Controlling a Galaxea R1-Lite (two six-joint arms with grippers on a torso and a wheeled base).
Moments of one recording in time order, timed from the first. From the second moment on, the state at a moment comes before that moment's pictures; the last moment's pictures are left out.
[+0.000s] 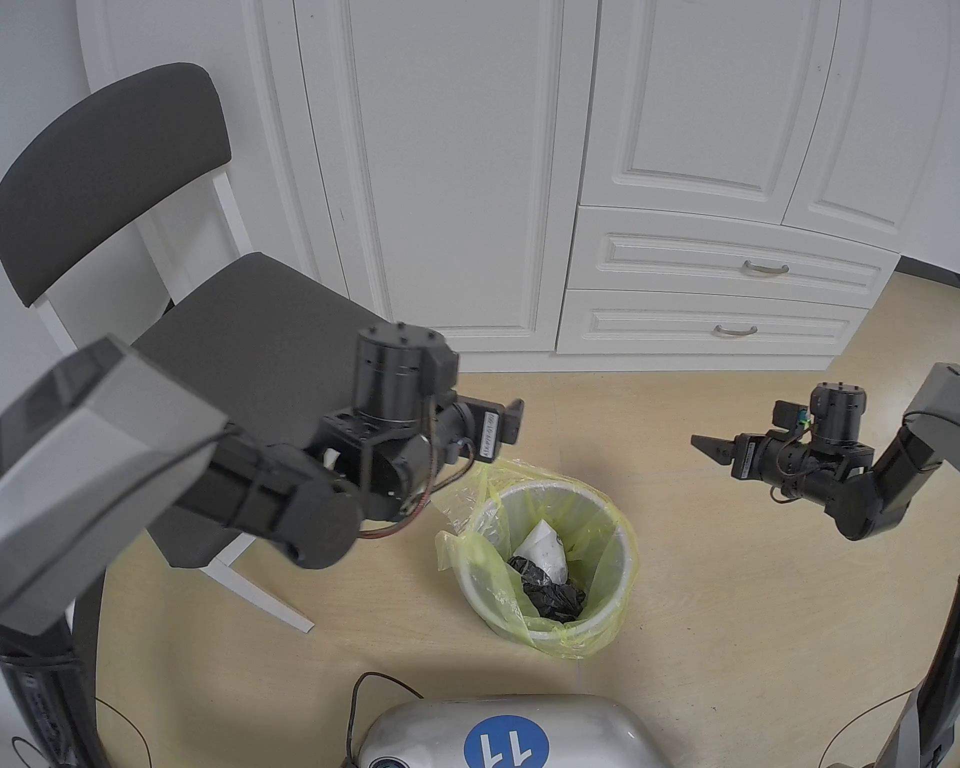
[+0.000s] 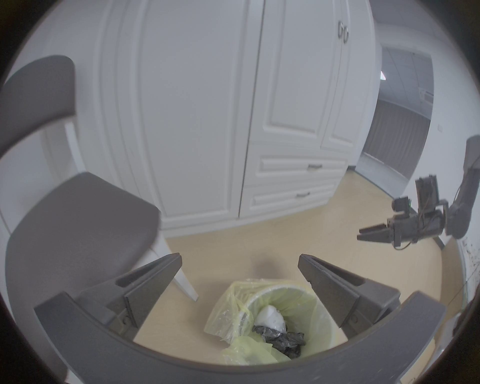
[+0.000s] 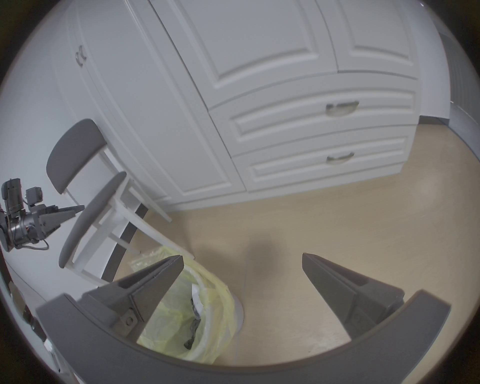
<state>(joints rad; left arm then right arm) -0.64 2.13 -1.20 -0.69 0.26 -0.04 0.02 2.13 -0.83 -0.98 0.32 0.16</state>
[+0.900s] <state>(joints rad) -0.29 0.94 -0.45 -0.84 0.25 0.02 -0.15 1.21 -0.27 -1.28 0.18 0.20</state>
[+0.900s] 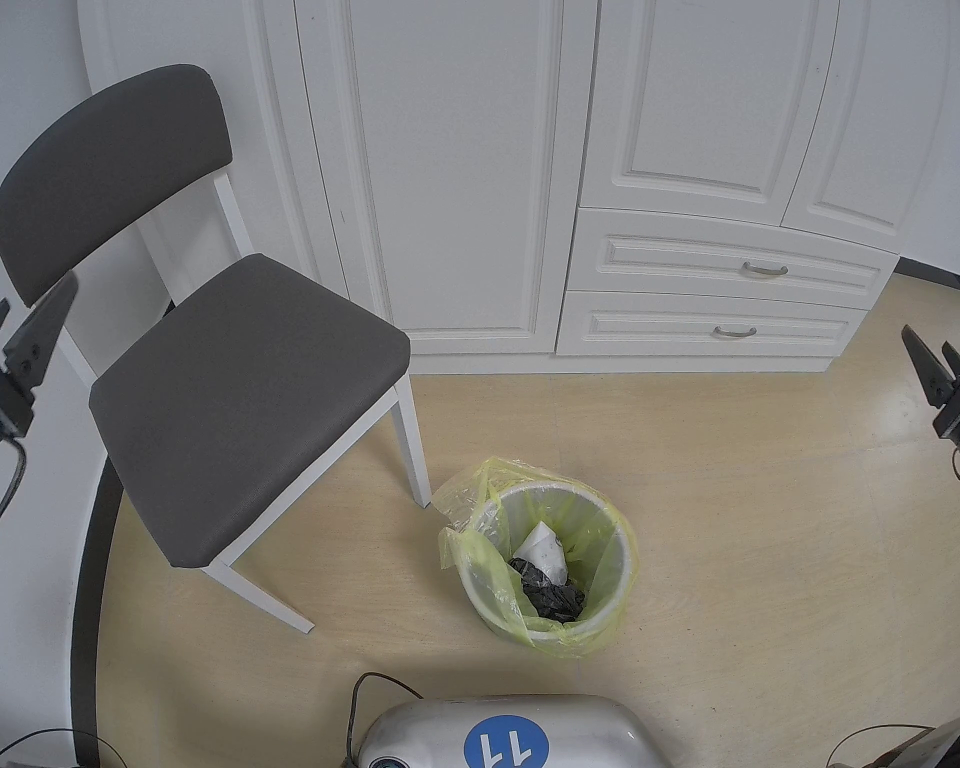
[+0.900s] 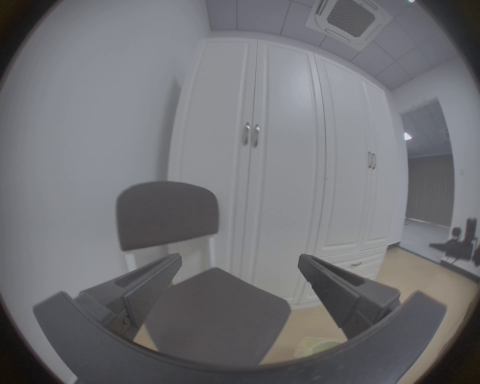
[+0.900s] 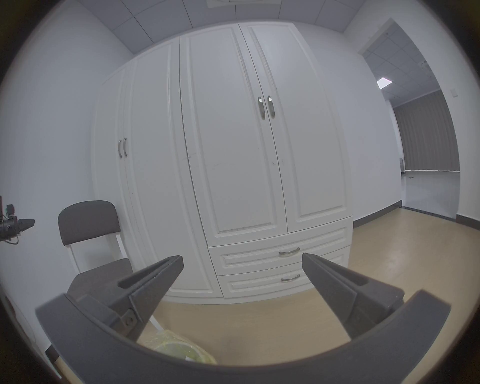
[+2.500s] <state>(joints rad) -0.03 0.08 -0.24 -0.23 0.25 0.17 0.00 0.02 -0.39 -0.10 0.13 0.13</state>
